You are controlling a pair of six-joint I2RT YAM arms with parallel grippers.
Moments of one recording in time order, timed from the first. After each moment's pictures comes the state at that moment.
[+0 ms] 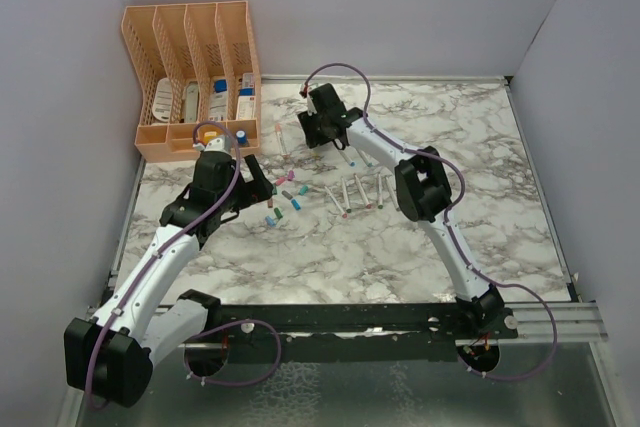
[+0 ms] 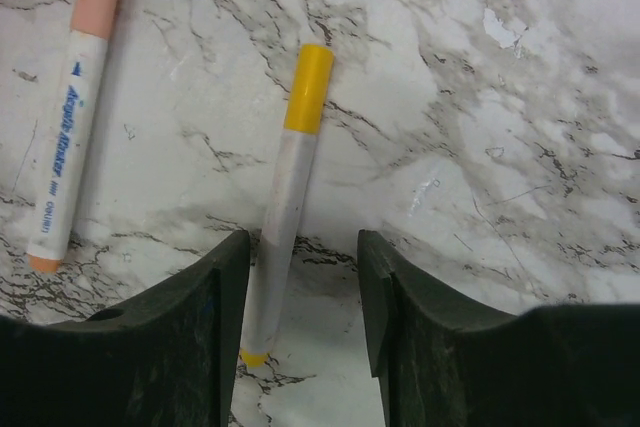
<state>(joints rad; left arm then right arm) -0.31 0.96 0.74 -0.46 -0.04 -0.60 0.62 2.57 2.26 -0.47 0.02 0.09</state>
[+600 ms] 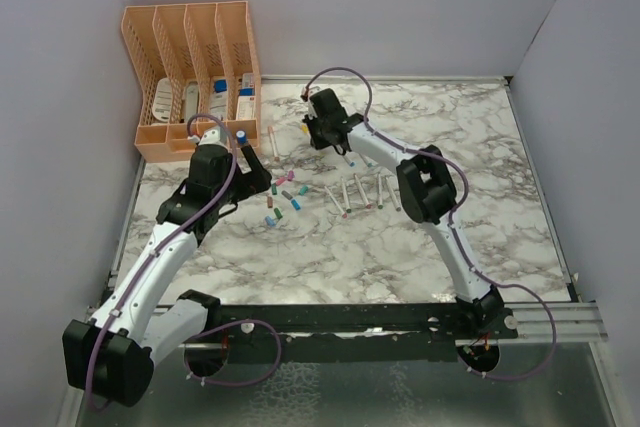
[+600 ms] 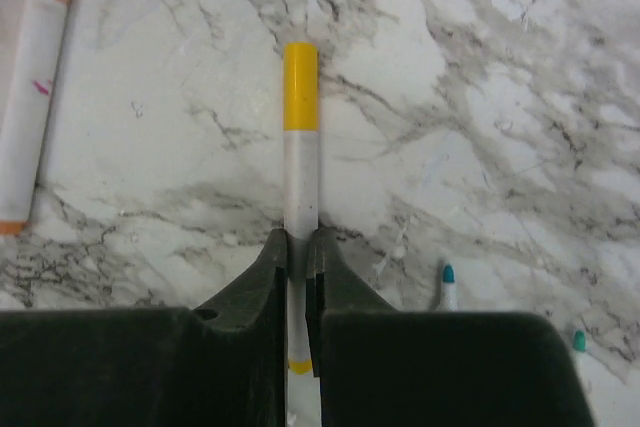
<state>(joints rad) -0.30 0.96 0.79 -0.45 -0.05 -0.60 0.63 2.52 2.15 -0.38 0.04 0.10</state>
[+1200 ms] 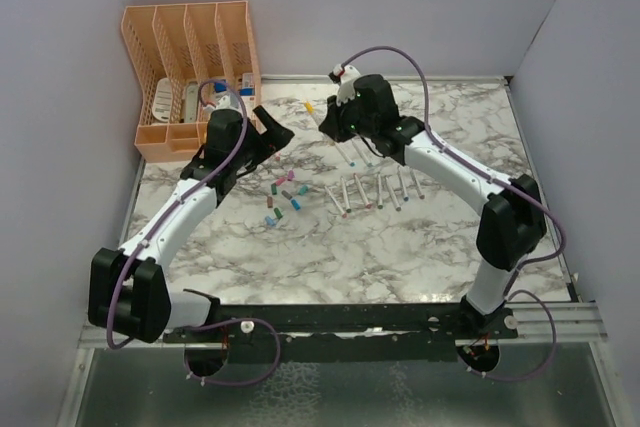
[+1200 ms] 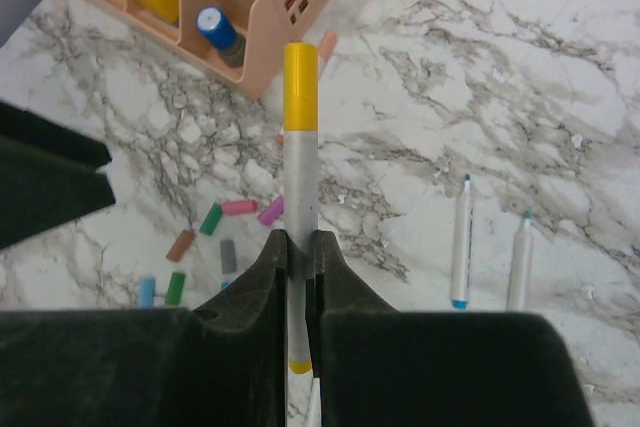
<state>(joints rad) -0.29 1.27 0.92 -0.14 0.09 -0.82 0.64 1.82 1.56 -0.18 -0.12 0.12</state>
